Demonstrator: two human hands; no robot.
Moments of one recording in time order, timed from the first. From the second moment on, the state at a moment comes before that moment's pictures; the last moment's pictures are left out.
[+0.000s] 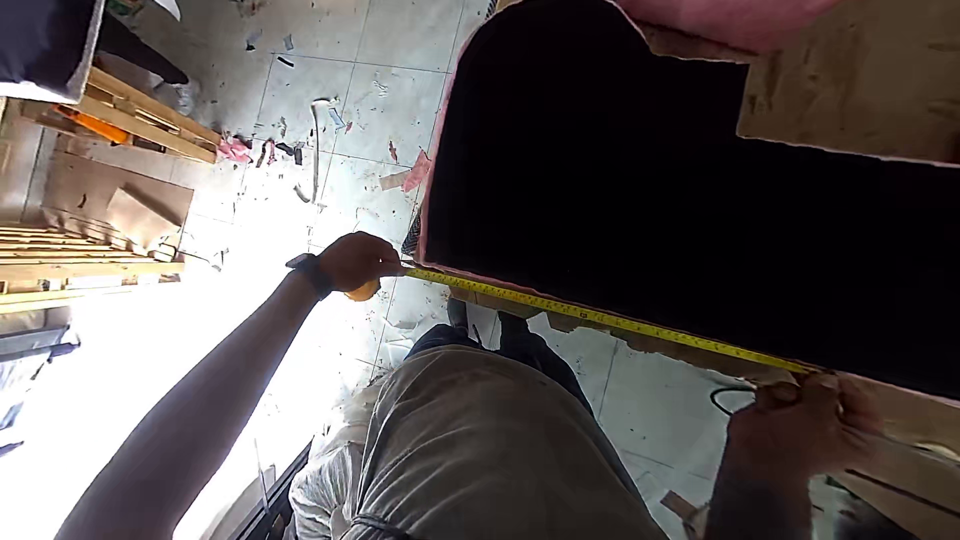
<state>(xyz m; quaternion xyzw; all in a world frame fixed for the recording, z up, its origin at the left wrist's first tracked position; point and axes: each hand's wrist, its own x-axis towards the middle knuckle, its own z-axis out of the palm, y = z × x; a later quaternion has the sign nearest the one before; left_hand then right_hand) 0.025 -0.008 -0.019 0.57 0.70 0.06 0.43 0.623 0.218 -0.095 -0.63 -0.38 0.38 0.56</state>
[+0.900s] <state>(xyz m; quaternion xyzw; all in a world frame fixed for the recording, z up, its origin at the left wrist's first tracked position) 0.015 0.004 -0.028 0.62 0.68 0.04 0.40 0.609 0.213 -0.093 -0.64 -0.37 0.35 0.58</state>
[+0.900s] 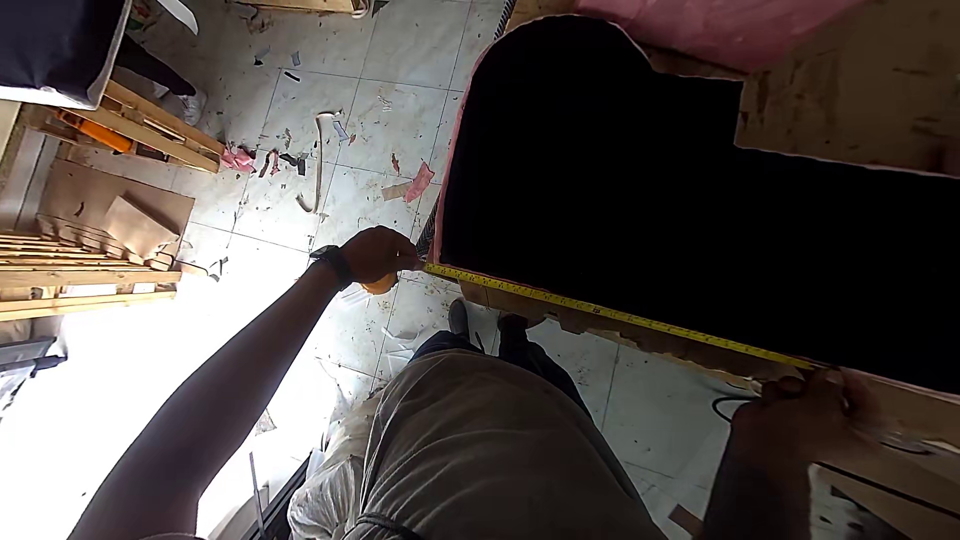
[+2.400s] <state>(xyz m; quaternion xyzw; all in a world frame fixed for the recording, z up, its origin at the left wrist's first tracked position) 0.144 0.026 -0.005 0.61 0.57 0.02 0.56 0.675 0.205 -0.059 -0.66 -0.26 0.35 0.62</state>
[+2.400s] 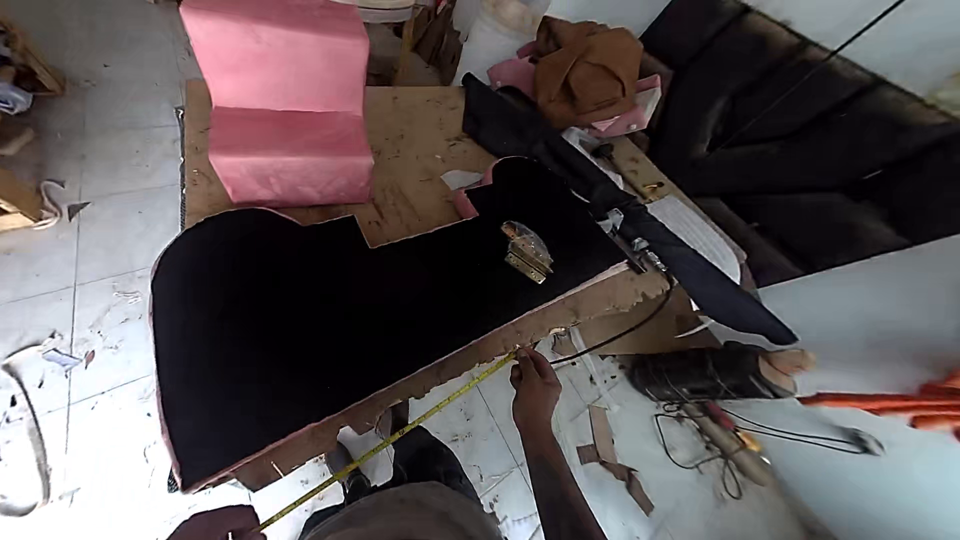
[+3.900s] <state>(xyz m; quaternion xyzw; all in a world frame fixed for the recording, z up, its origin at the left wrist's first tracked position) 0.148 0.061 -0.009 0.55 0.73 -0.03 0.42 0.634 0.231 -0.080 -0.65 -0.32 0.38 0.57</state>
